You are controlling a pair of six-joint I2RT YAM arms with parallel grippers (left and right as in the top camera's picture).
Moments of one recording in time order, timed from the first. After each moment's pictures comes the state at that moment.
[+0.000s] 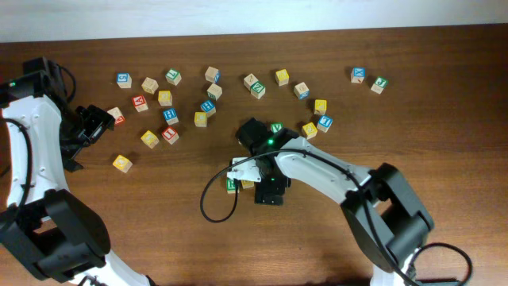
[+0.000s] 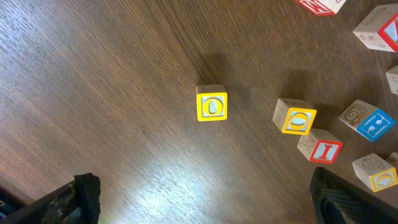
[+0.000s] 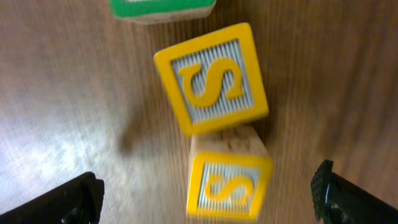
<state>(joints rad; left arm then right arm) 0.34 1.89 1.75 -1.37 -0.02 -0.63 0.68 1.94 1.31 -0.84 -0.04 -0.79</state>
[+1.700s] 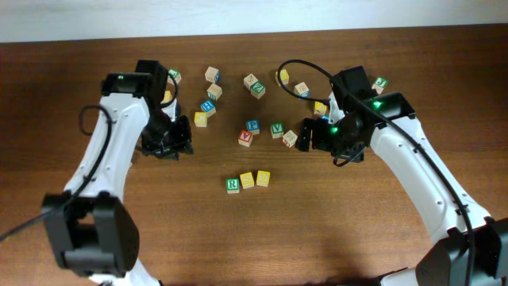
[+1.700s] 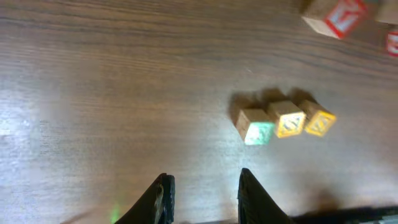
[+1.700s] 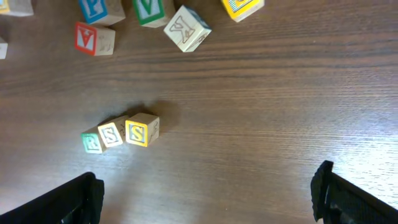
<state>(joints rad) -0.09 1.84 1.61 -1.37 0.22 -0.26 0.25 1.62 1.38 -1.08 -0.24 0.43</state>
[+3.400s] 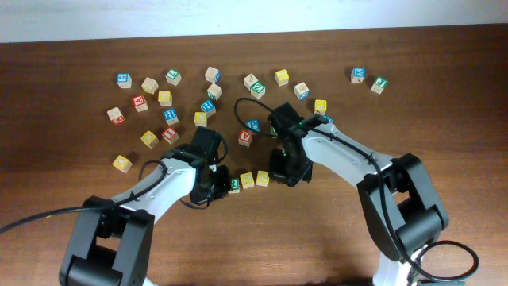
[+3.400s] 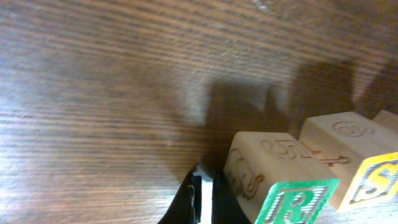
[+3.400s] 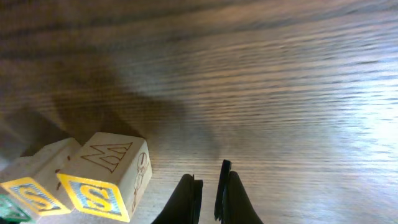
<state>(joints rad) -0.37 1.72 0.90 -0.61 0.21 -0.61 0.50 1.95 1.27 -0.85 -0.25 0.70</state>
